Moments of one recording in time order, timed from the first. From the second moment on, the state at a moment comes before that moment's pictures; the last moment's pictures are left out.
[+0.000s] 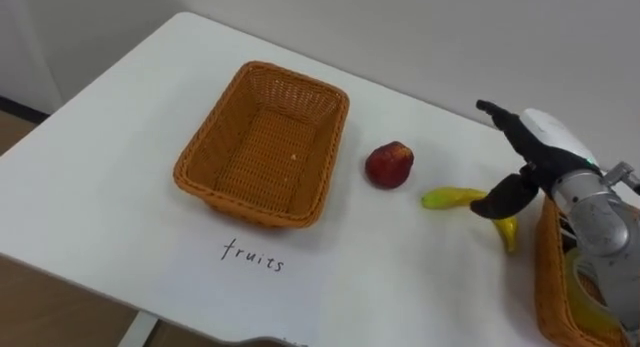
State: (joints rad) left arm 0.28 0.31 0.16 0.92 0.36 0.08 0.26; right arm -0.17 -0.60 0.10 0.23 -0.53 0.10 0.16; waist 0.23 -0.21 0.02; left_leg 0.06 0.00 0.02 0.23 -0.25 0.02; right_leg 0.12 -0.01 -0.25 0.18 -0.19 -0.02
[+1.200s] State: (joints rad) left arm 0.28 0.30 0.13 0.92 0.37 0.10 0.29; right arm -0.22 -0.60 0.22 0.41 -0.52 0.11 0.16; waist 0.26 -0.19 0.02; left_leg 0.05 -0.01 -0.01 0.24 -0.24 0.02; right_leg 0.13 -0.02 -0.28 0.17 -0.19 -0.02
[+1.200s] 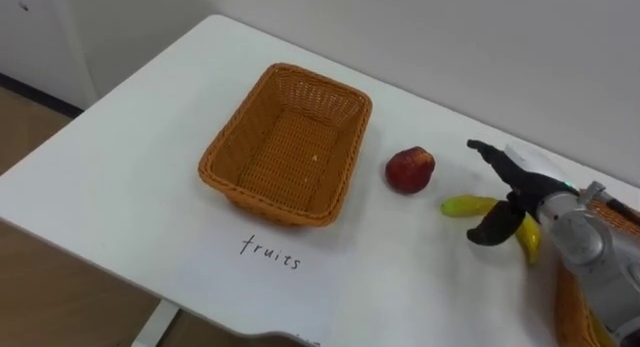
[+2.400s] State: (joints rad) left arm 0.28 0.30 0.14 0.92 0.37 0.15 0.25; right arm -0.26 -0.59 0.22 0.59 -0.56 0.15 0.15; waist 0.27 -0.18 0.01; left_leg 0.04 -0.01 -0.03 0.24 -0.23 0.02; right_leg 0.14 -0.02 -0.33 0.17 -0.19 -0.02
